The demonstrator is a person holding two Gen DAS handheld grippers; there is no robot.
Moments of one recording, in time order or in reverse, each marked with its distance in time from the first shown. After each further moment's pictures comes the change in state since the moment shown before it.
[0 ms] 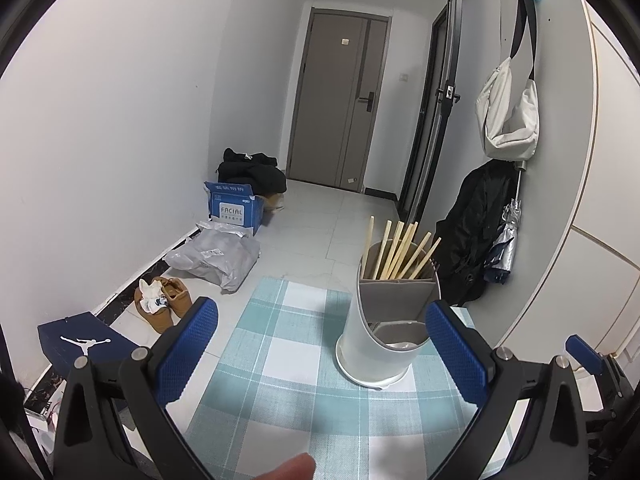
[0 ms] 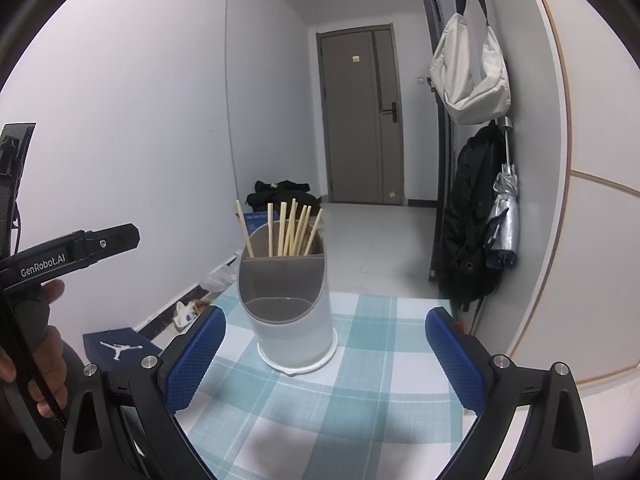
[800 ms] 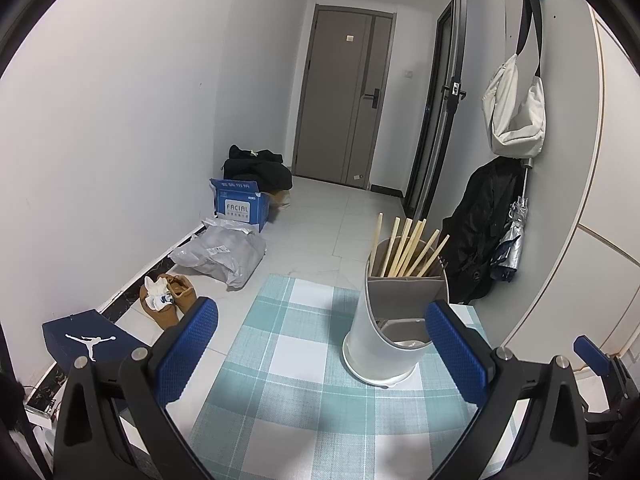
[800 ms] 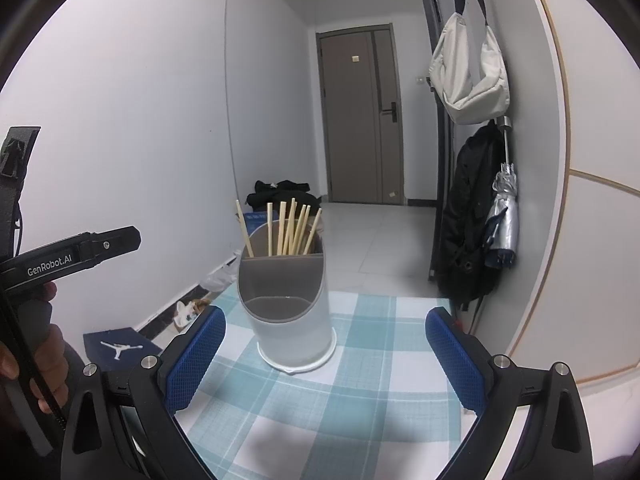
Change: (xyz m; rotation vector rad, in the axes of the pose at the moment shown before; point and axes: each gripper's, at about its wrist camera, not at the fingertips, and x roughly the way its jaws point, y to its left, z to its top) left arm 0.003 0.000 -0.001 0.004 0.011 0.028; right arm -0.001 0.000 0.000 0.003 0.003 -0.003
